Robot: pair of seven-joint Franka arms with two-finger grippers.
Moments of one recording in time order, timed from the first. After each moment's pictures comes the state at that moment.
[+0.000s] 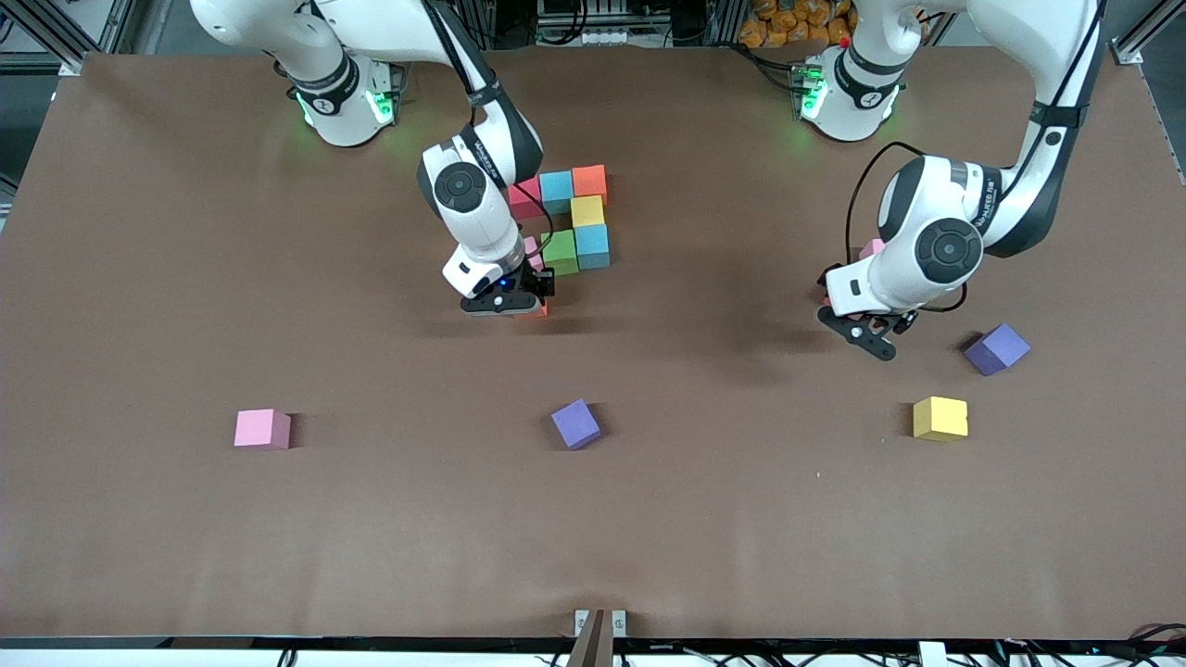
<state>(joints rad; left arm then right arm) -0.17 0.21 -0.06 -2.22 0.08 2.24 0.37 1.00 0.45 -0.26 -2.16 0.38 2.70 0.43</state>
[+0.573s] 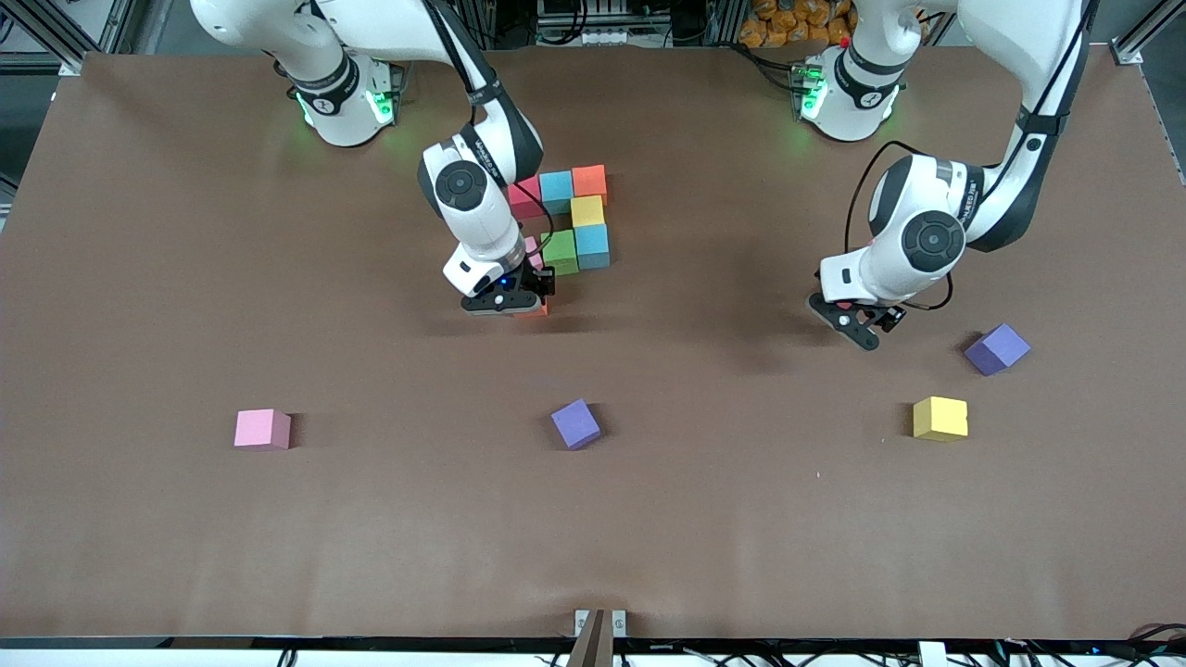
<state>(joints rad) -0.17 0.21 -0.06 -2.32 0.13 2.37 0.44 1.00 0.45 -0.26 -2.17 0.37 2.70 0.43</state>
